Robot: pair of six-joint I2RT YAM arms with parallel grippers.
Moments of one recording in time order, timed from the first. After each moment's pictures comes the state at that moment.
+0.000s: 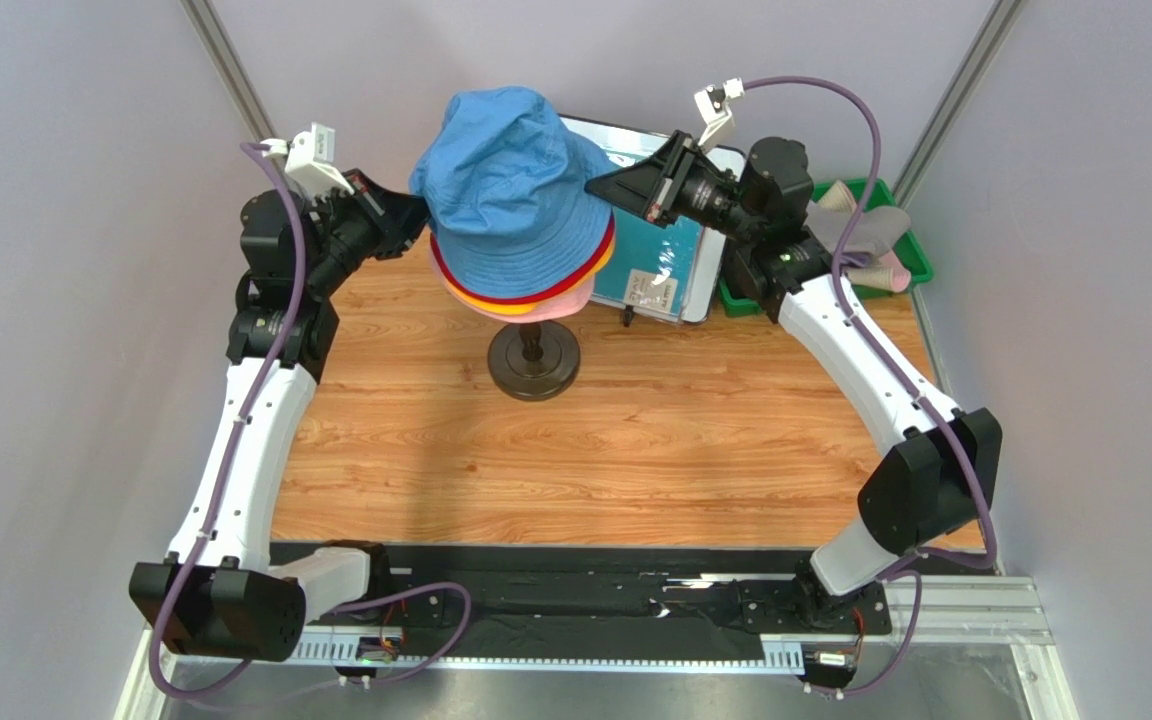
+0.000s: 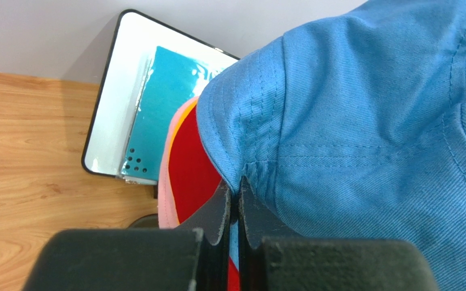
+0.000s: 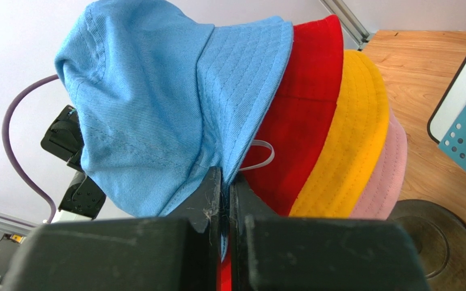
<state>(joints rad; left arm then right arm) -0.06 1.16 1.27 -0.14 0.39 -0.56 0.39 1.59 1.53 0.18 -0.65 0.93</state>
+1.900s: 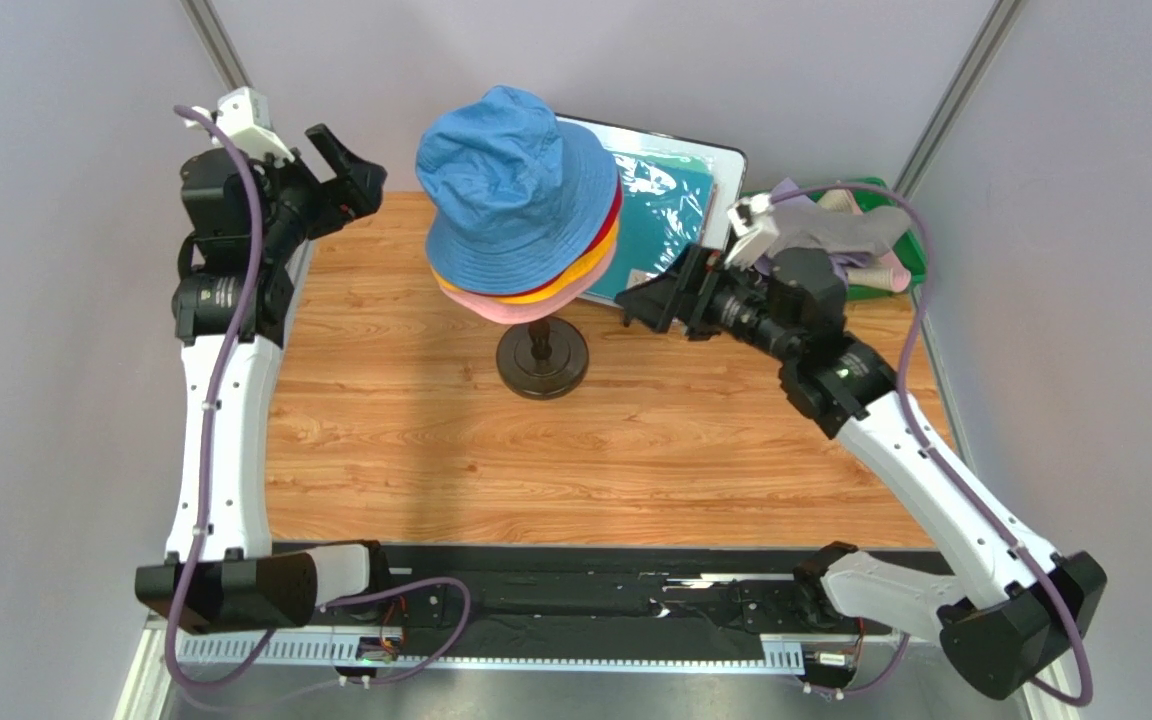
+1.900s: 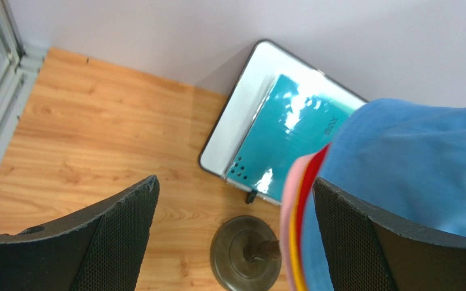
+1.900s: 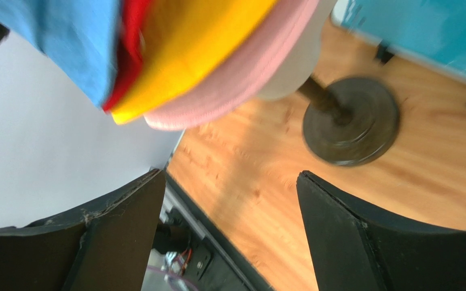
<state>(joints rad) 0.08 1.27 1.55 -0.48 0.20 -0.41 0.56 1.12 1.10 -0.17 -0.31 0.71</state>
